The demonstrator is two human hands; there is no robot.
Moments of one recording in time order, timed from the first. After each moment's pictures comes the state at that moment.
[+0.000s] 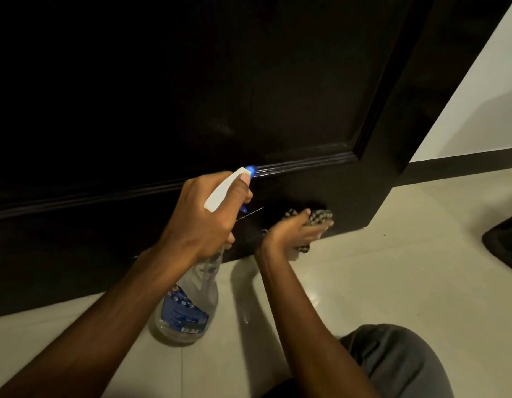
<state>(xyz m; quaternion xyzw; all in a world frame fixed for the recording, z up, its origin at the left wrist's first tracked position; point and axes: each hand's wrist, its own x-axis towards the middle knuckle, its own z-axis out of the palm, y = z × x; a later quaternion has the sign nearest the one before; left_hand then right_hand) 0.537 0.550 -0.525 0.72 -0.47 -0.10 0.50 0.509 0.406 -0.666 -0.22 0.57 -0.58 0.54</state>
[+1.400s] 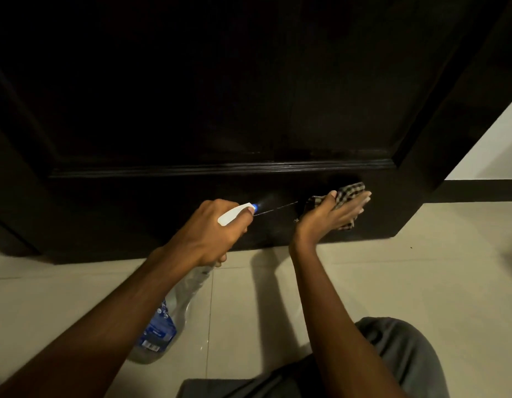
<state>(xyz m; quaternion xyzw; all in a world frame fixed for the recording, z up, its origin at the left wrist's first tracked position) 0.560 0.610 -0.564 0.81 -0.39 -0.18 0.40 0.502 0.422 -0.651 -0.45 0.46 -0.63 0.45</state>
